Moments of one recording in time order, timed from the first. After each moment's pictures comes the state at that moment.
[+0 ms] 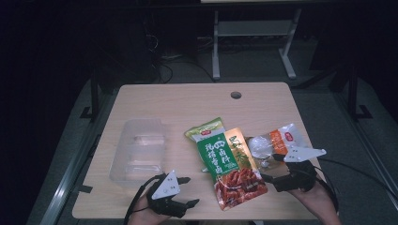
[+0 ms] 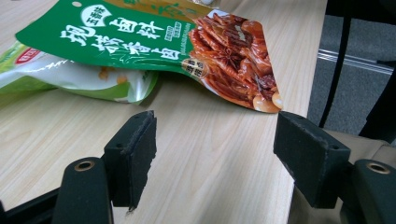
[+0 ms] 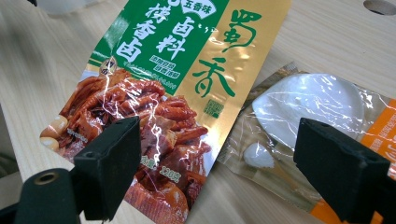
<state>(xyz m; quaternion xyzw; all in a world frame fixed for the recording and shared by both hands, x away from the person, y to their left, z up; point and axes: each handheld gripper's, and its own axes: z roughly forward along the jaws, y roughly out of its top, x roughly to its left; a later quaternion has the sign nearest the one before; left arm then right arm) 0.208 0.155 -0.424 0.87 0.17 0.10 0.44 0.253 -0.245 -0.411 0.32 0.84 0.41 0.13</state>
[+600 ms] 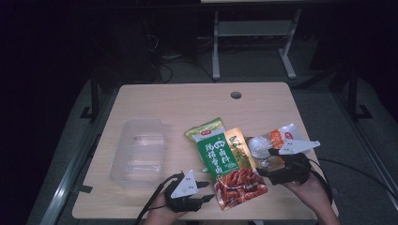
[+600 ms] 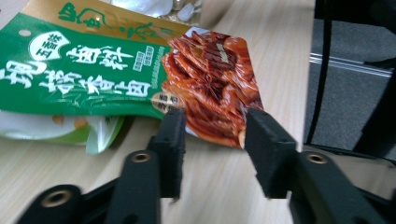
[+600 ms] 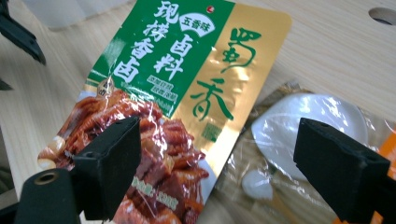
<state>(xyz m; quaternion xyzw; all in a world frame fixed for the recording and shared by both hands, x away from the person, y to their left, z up) 0.216 0.111 -0.432 0.87 0.14 0.09 0.45 0.271 -0.233 -0.403 0.32 0.84 0.41 0.12</state>
